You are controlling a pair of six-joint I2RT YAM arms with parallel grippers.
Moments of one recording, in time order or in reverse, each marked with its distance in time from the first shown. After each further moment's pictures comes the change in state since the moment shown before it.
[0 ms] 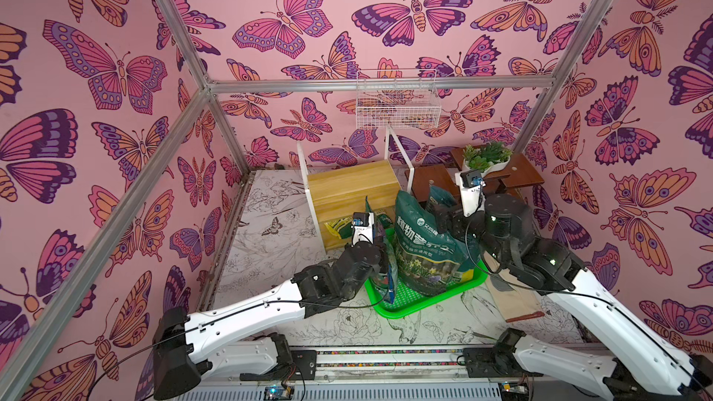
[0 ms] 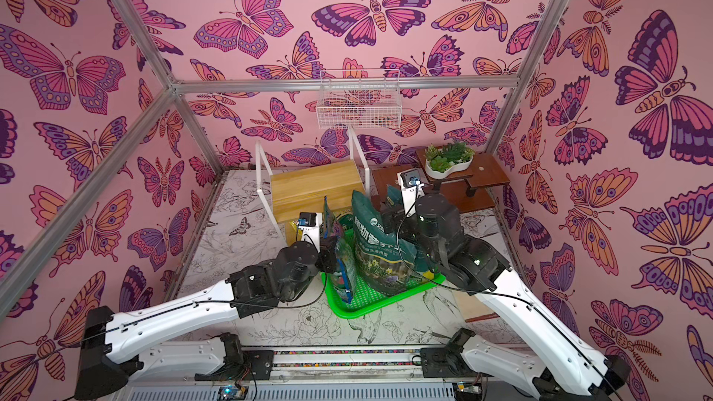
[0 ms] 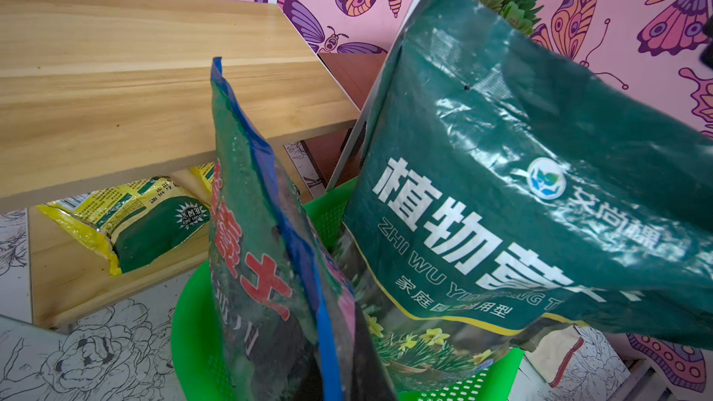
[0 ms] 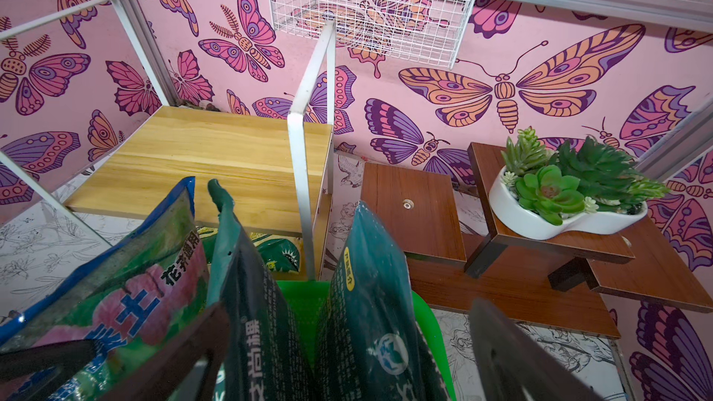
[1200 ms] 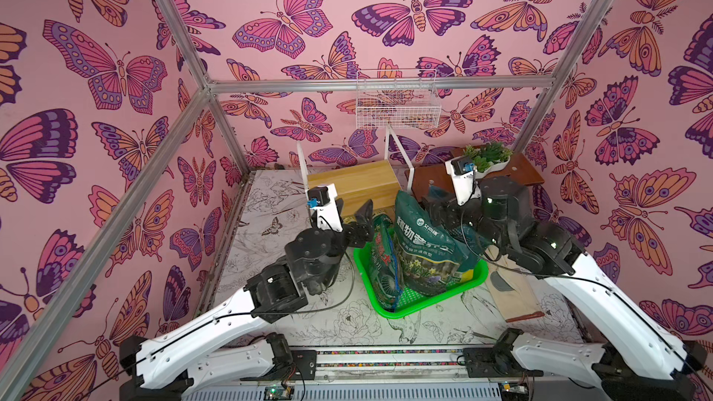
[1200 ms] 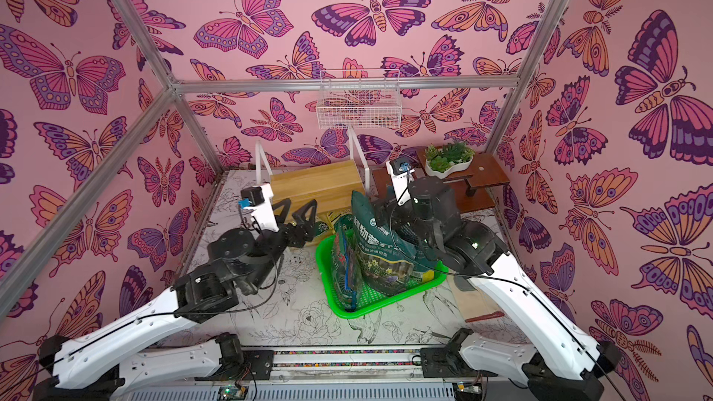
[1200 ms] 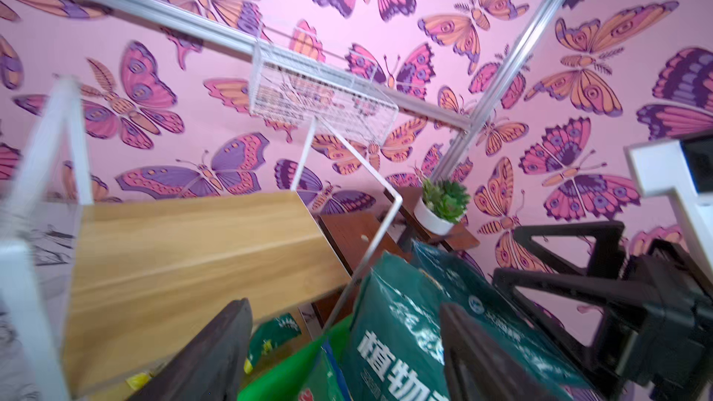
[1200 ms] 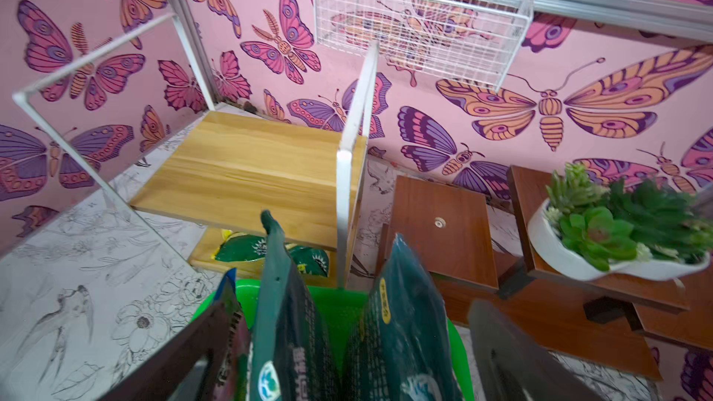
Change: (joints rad) left arm 0.092 -0.214 0.174 0.051 -0.119 0.256; right arm 0.005 0.156 0.262 -0.121 -0.143 -0.011
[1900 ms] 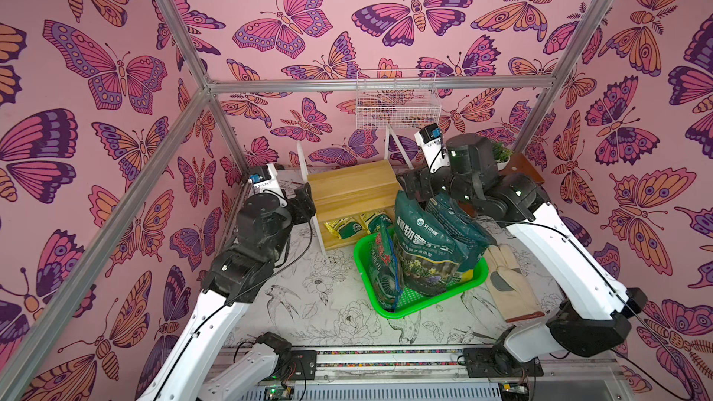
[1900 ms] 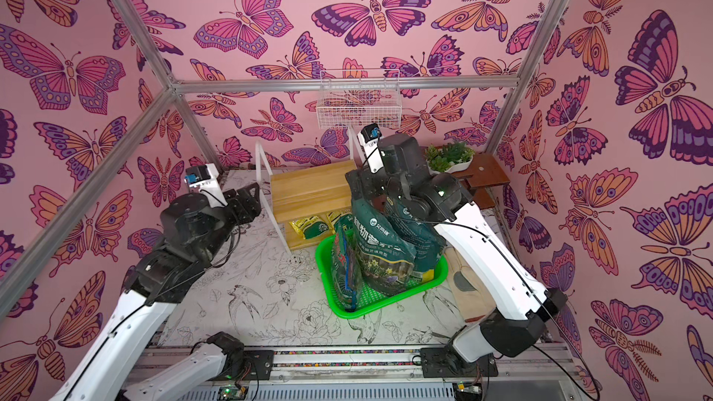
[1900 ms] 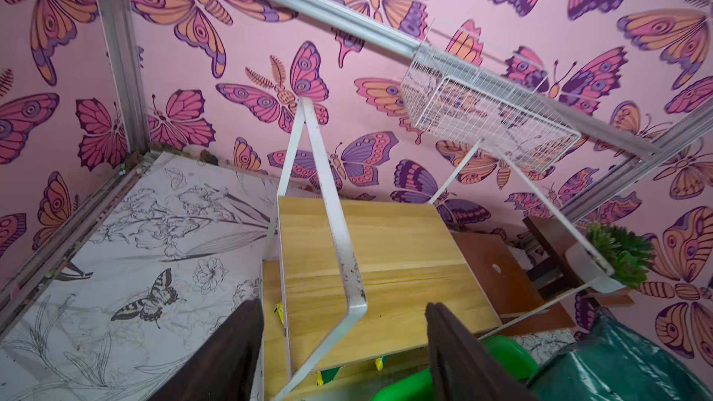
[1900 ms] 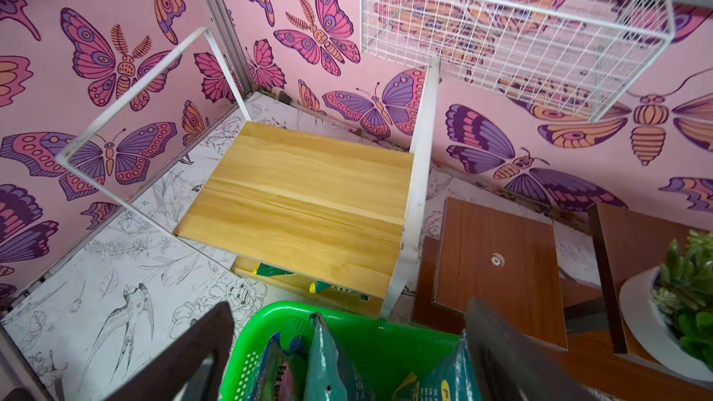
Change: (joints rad) left arm 0.605 0.024 0.108 -0.351 0.399 -0.088; right arm -0.048 0.360 0.434 -0.204 -0.135 0.068
